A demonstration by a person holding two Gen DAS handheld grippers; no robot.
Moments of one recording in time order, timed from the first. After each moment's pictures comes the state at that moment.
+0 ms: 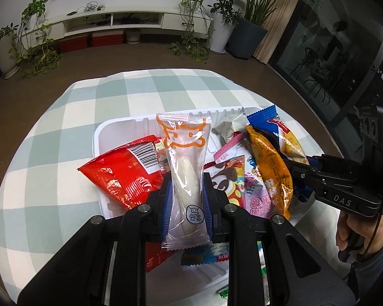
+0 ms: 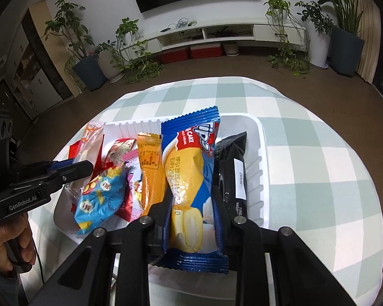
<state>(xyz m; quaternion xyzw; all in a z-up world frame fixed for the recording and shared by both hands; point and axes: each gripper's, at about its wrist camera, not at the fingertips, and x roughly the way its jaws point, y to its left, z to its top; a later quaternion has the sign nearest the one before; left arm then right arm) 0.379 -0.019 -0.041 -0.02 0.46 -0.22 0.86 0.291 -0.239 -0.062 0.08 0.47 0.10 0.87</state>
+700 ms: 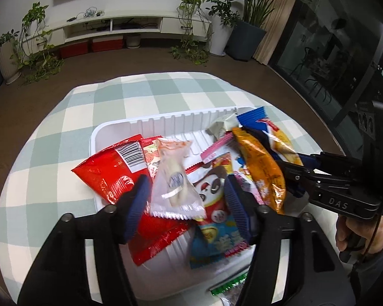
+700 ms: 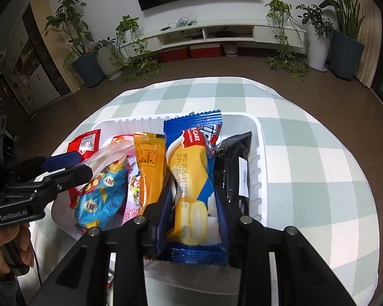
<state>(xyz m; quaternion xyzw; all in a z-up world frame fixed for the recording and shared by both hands) 0.361 -0.028 -0.030 -0.01 0.44 -0.22 0.87 0.288 -0.237 -0.058 0.07 0.47 0.09 0.87</state>
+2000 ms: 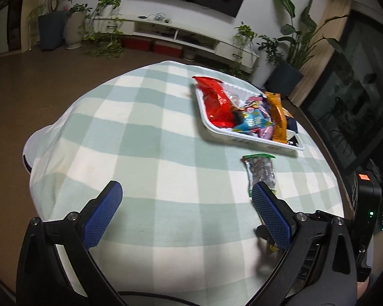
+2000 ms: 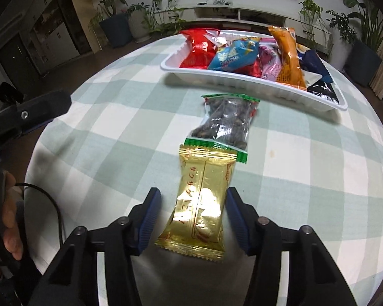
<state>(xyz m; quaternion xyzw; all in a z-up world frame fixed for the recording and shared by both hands) 0.112 0.109 -0.028 -0.12 0.40 -0.09 0.90 0.101 -0.095 -0.082 -0.01 0.52 0.13 0.84</state>
